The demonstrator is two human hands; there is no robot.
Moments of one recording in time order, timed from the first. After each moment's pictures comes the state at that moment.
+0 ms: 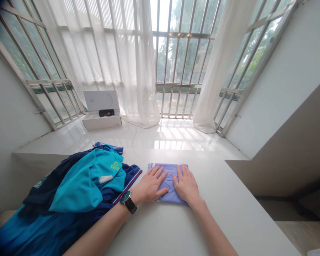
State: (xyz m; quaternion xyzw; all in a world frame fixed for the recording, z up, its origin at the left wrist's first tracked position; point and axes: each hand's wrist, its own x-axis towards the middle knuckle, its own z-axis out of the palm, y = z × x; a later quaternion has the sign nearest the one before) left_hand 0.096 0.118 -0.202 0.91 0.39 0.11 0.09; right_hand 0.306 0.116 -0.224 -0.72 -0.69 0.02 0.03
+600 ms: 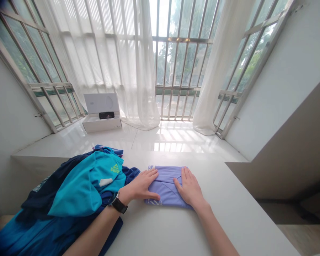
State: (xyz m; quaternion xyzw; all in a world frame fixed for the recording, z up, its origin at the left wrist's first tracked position) left_hand 0.062 0.132 -0.182 0.90 0.38 0.09 0.17; right_hand 0.323 0.117 -0.227 -0.71 -0.70 0.05 0.04
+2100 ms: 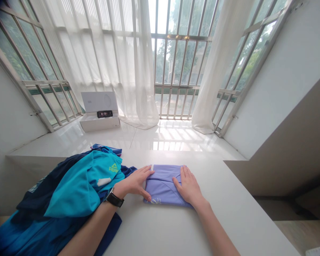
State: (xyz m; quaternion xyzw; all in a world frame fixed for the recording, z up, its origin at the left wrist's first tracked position) left_hand 0.044 0.147 -0.176 0.88 0.40 0.04 0.25; right_hand 0.325 0.118 -0.227 -0.71 -0.70 0.06 0.04
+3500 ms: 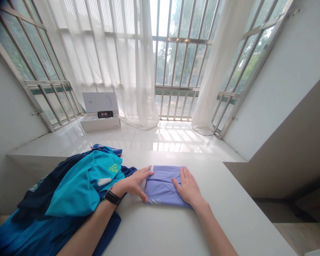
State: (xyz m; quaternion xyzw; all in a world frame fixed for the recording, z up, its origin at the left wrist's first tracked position) left_hand 0.035 0.151 -0.170 0.85 0.40 0.02 0.35; right_hand 0.327 0.119 -0.230 -0.70 -0.71 0.06 0.05
